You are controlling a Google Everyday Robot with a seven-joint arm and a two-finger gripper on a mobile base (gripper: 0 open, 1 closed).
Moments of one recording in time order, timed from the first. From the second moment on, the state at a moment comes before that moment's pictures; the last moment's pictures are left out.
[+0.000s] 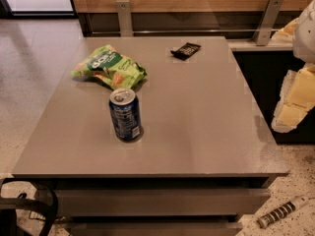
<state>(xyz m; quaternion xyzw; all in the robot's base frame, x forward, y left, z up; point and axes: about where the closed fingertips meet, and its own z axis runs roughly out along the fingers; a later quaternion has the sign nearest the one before) 0.438 -0.214 0.985 -0.60 0.78 -0.04 0.17</state>
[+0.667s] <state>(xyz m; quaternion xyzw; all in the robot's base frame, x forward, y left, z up) 0.444 -0.215 0.984 -0.60 0.78 -0.03 0.19</state>
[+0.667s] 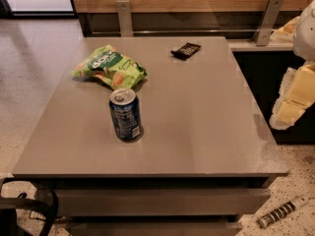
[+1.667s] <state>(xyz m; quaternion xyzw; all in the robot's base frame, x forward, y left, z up) 0.475 -0.150 0.933 -0.57 0.69 0.19 0.40</state>
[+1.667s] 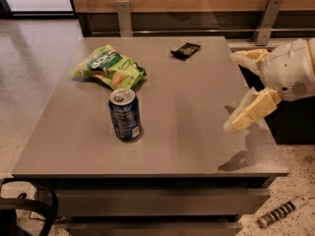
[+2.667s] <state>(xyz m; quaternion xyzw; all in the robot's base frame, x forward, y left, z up) 0.488 -0.091 0.908 -0.56 0.64 0.26 0.45</state>
